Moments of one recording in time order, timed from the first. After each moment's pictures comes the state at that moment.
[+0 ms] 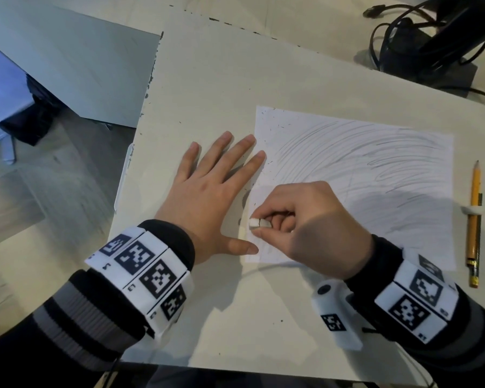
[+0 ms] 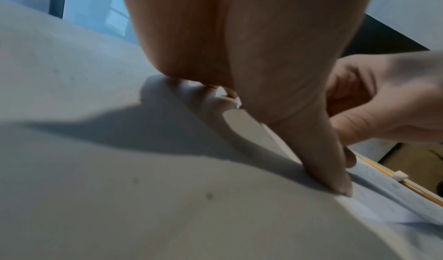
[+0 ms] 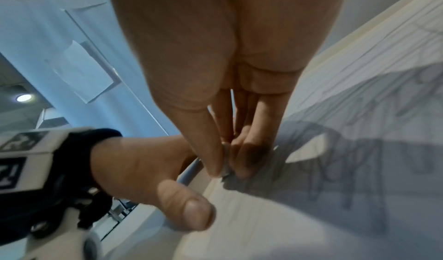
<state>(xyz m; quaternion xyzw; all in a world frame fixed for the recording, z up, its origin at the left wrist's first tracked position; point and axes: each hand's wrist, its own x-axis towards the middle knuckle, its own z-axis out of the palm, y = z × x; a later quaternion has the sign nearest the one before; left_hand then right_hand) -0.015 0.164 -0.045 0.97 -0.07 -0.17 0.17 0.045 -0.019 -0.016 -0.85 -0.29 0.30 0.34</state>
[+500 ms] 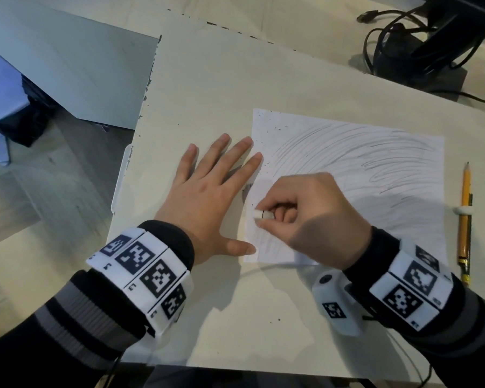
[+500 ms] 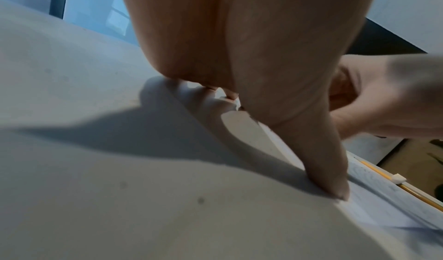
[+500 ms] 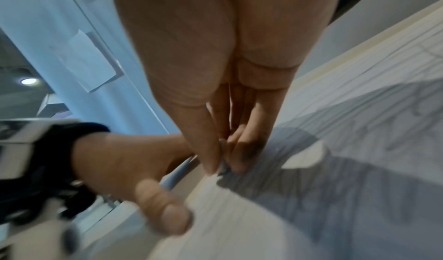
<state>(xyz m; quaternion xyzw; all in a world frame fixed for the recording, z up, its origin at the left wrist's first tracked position) -0.015 0.163 -0.045 0.97 -0.06 -0.17 0.16 0.055 -0.019 -0.010 -0.86 -0.29 0.29 0.31</state>
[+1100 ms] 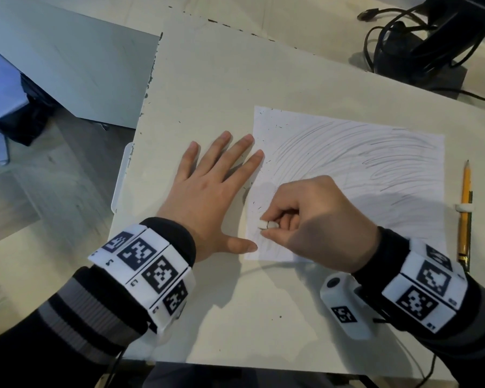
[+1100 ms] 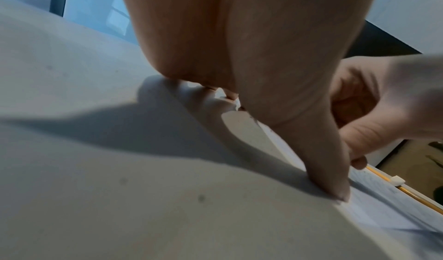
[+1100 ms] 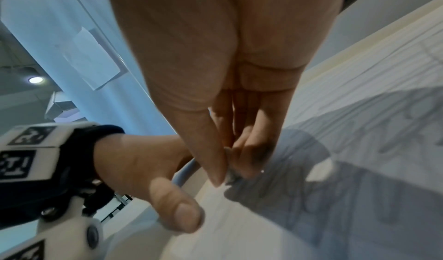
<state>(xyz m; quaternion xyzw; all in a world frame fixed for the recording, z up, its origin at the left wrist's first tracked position) -0.015 0.163 -0.045 0.97 -0.07 -0.17 0.16 0.053 -0.022 -0.007 -0.86 -0.30 0.31 0.28</state>
